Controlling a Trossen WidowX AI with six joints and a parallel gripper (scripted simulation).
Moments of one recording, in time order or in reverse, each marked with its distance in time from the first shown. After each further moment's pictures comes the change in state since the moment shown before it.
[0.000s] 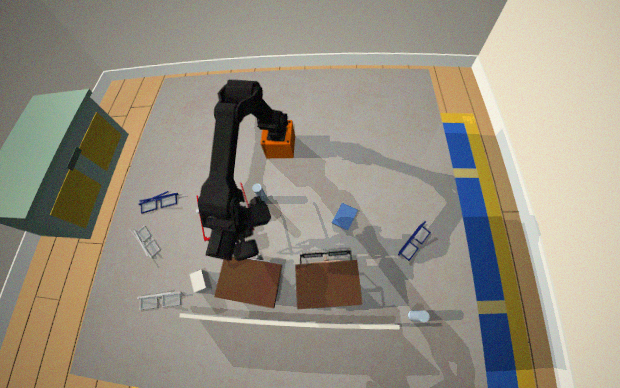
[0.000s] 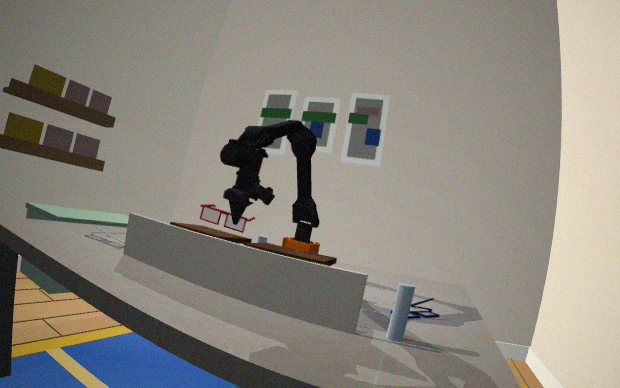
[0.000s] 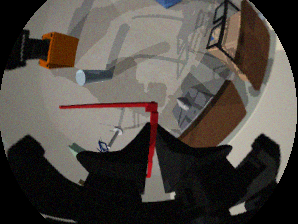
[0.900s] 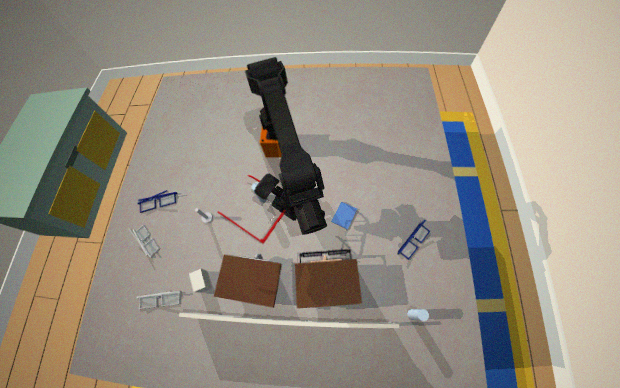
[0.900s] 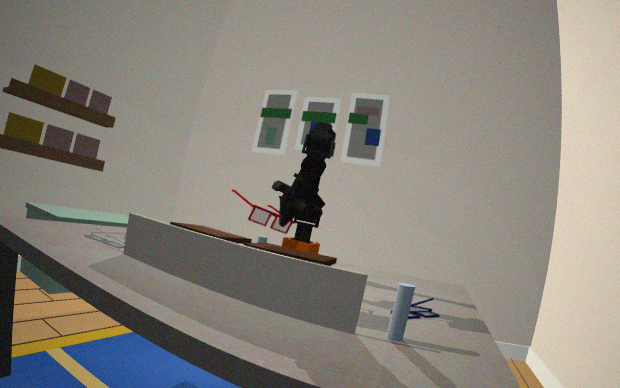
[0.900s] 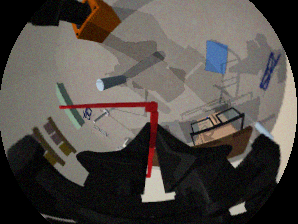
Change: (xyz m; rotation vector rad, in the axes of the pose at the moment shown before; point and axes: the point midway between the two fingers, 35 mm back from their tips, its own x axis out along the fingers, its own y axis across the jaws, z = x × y) arm -0.032 0.004 0.135 -0.690 0.207 0.108
